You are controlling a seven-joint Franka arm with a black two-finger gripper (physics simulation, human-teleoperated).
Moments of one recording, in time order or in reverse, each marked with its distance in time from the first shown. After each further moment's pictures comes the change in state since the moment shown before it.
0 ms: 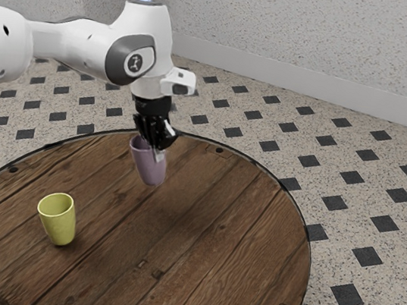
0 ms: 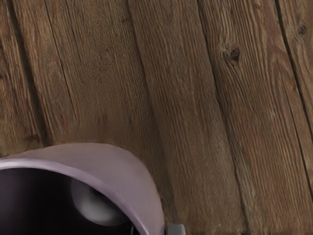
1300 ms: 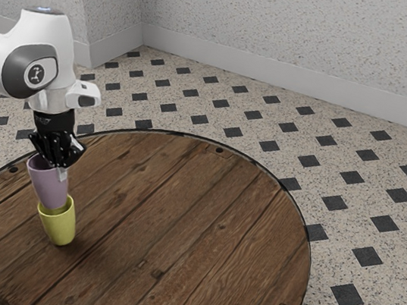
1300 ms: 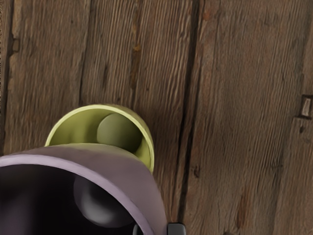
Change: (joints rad) arm 0.552 -0.438 -0.335 -0.502 0.018 -0.028 -0.137
